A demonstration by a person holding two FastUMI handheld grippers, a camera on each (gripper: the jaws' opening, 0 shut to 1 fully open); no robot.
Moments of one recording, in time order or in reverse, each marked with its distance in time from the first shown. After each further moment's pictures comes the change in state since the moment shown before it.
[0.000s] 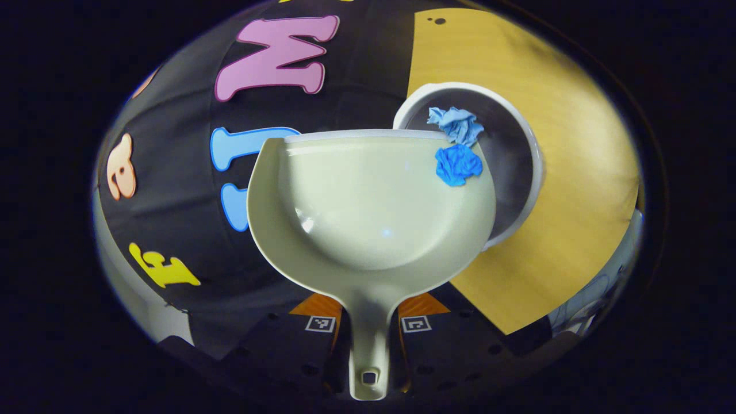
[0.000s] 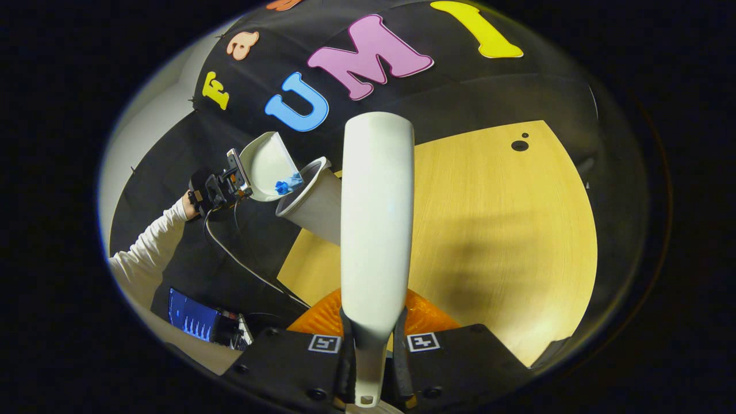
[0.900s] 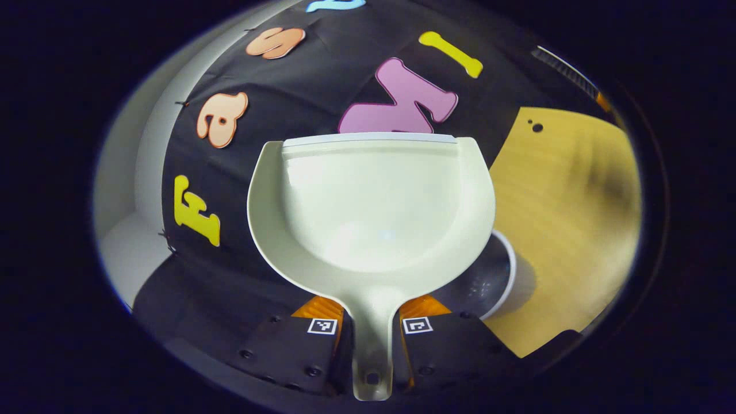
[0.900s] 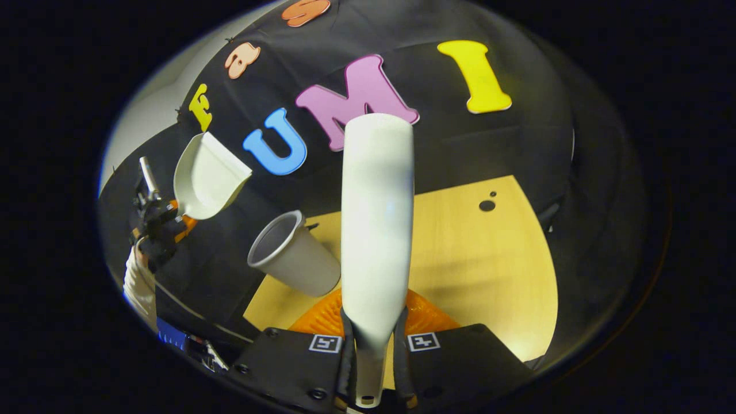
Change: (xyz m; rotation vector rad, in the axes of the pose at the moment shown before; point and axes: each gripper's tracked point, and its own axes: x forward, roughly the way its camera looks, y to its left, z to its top) left arm -0.014 0.000 0.064 -0.778 -0.388 -0.036; right arm -0.020 0.006 0.116 -0.069 -0.304 -0.260
